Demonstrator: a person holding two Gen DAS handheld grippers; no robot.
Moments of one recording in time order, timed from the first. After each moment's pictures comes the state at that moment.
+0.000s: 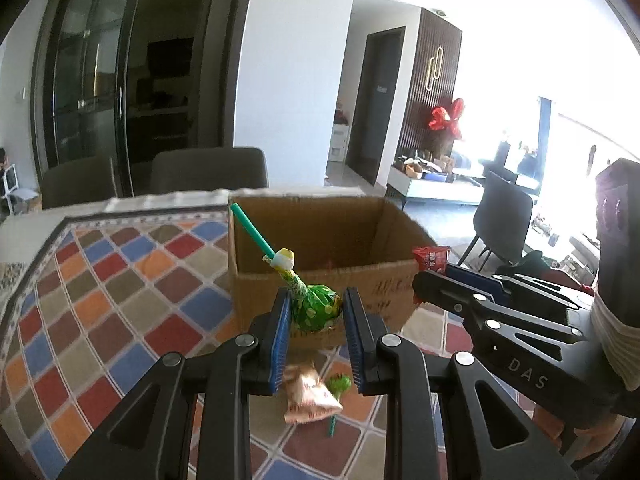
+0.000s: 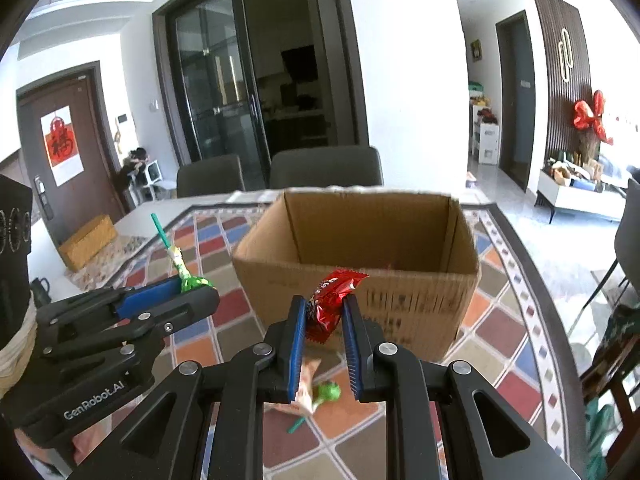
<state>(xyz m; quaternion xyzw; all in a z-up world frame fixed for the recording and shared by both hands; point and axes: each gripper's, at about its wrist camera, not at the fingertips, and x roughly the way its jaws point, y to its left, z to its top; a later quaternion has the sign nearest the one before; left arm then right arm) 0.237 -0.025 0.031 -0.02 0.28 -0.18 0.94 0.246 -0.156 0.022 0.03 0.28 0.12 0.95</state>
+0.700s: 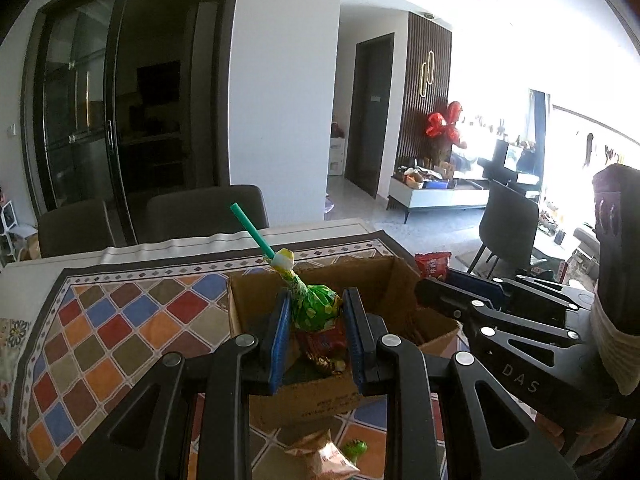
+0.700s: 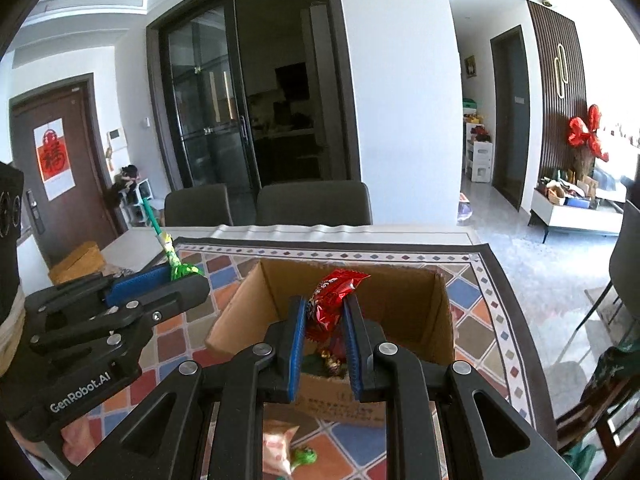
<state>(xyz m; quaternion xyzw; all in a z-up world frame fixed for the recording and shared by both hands) 0.301 -0.042 0.078 0.01 0.26 -0.18 0.95 0.304 -0.166 0.063 0.02 0.26 0.11 0.96</state>
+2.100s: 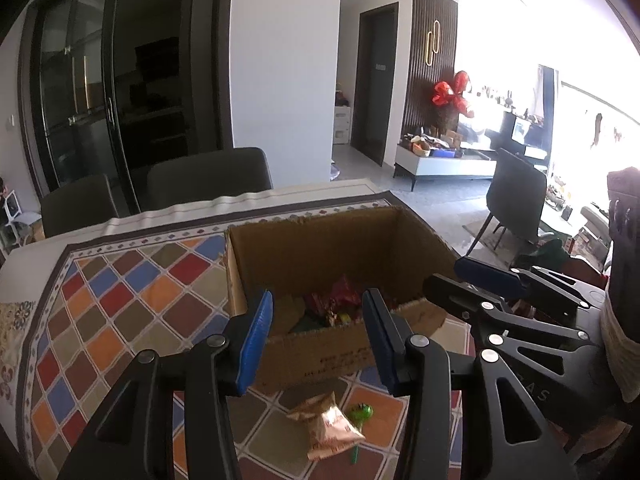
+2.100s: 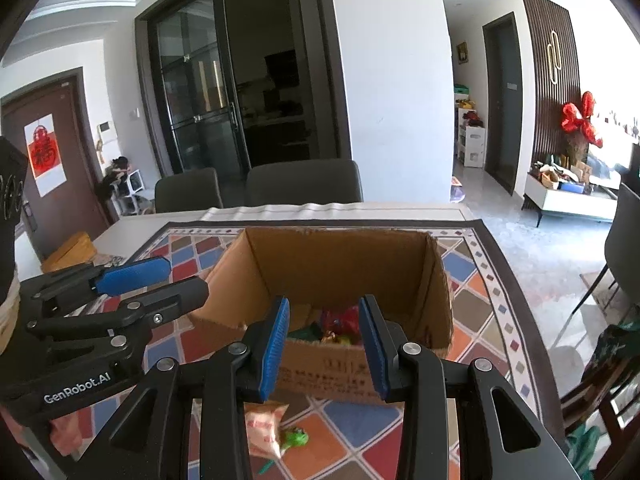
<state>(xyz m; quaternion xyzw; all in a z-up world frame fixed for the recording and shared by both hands) 0.290 -0.044 0.044 0.03 0.31 -0.17 0.93 0.291 -0.177 0.035 0.03 0.28 0.10 0.95</state>
